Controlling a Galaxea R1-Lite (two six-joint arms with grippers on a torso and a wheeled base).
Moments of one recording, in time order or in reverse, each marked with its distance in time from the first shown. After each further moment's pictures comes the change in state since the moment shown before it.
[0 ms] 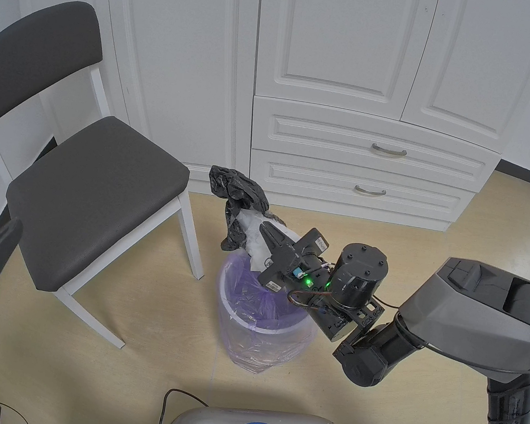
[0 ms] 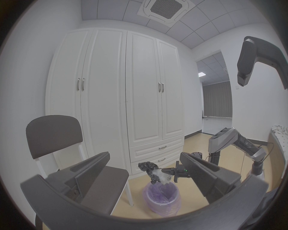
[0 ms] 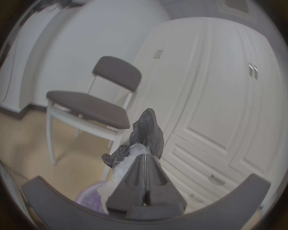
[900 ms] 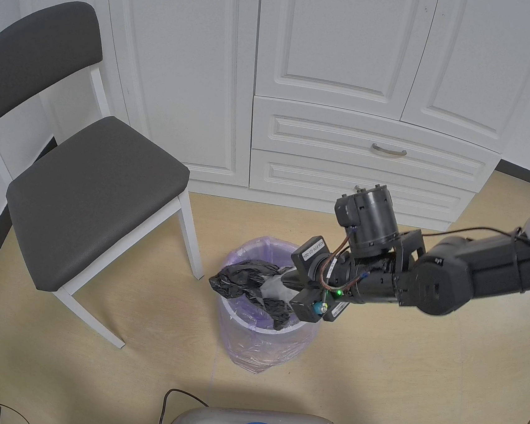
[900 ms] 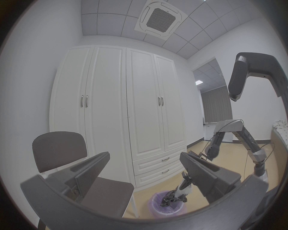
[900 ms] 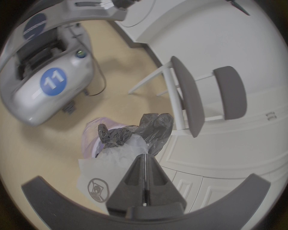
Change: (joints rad) left arm -0.001 -0.106 -0.034 0.009 -0.026 0.061; right arm -0.023 -0.342 -0.207 1.371 0.127 -1.063
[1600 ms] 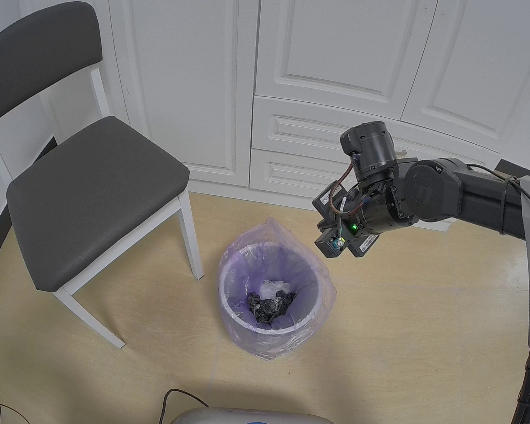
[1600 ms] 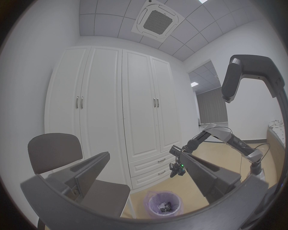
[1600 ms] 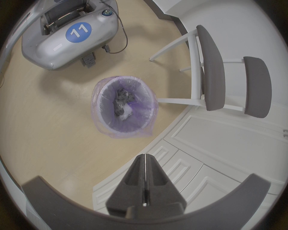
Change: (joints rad) left arm -0.004 -0.006 0.004 0.000 -0.051 0.005; right arm -0.115 0.180 -0.641 0.535 -0.202 -0.249
